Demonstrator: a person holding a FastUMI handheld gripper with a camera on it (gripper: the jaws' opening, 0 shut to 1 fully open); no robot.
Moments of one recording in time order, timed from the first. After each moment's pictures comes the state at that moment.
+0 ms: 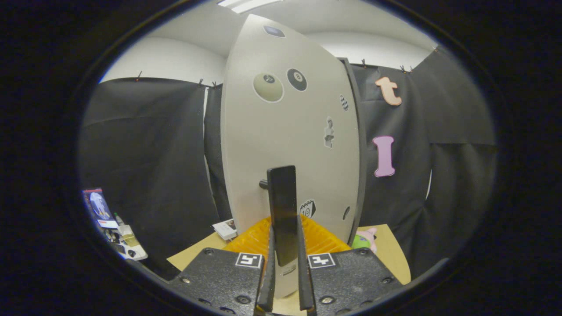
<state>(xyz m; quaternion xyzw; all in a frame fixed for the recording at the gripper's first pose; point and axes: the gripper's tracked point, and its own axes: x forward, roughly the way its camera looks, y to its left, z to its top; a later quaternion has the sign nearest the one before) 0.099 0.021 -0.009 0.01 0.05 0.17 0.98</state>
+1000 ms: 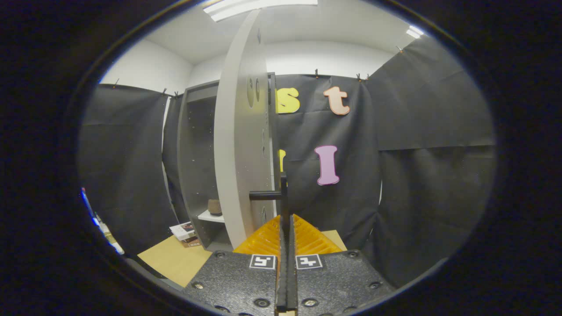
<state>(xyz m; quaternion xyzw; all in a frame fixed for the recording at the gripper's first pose) 0.115 -0.135 0.000 0.03 0.02 0.08 1.00</state>
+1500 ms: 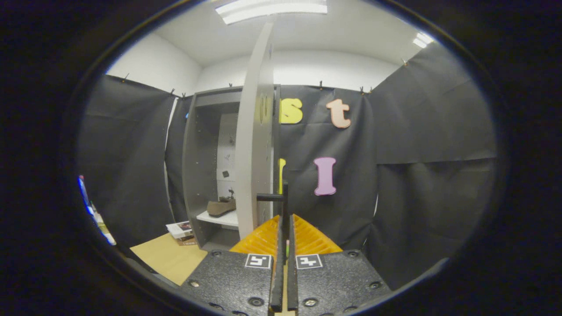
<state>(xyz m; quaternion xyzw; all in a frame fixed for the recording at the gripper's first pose) 0.066 -0.145 0.025 -0.01 -0.05 0.05 1.00</state>
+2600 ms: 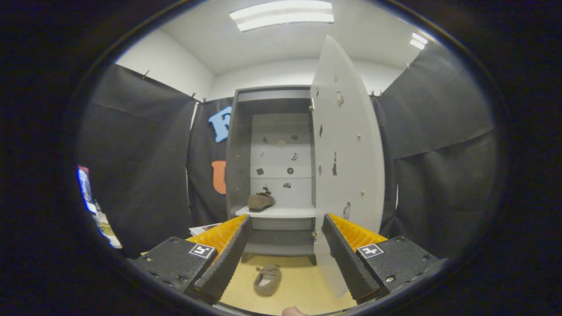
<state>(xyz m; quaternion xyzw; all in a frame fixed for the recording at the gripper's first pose) 0.050 0.037 -0.107 0.01 -0.06 0.10 0.99</state>
